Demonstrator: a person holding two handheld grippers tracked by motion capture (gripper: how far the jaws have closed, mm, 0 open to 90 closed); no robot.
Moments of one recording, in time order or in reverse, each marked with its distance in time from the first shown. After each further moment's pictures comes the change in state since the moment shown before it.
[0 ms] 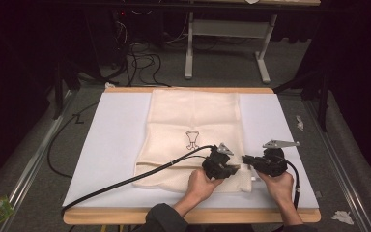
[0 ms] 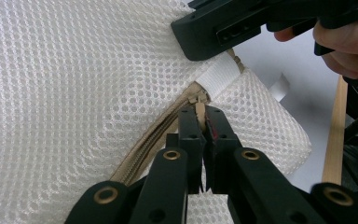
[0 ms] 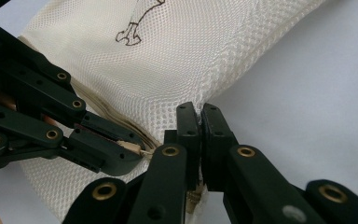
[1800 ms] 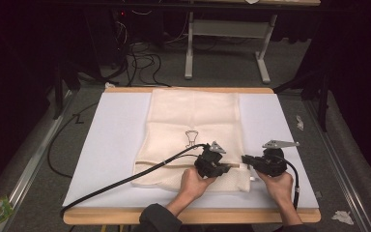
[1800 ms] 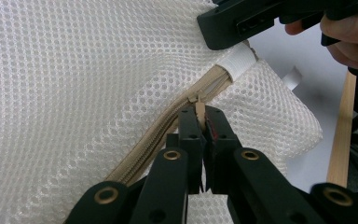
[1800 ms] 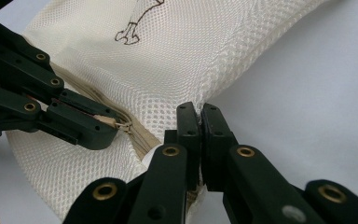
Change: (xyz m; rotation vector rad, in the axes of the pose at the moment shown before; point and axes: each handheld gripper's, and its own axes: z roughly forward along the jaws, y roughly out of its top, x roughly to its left) left arm 0.010 -0.006 -0.020 0.003 0.031 0.006; right arm 0.000 -0.001 0.001 -0.009 0.001 0.002
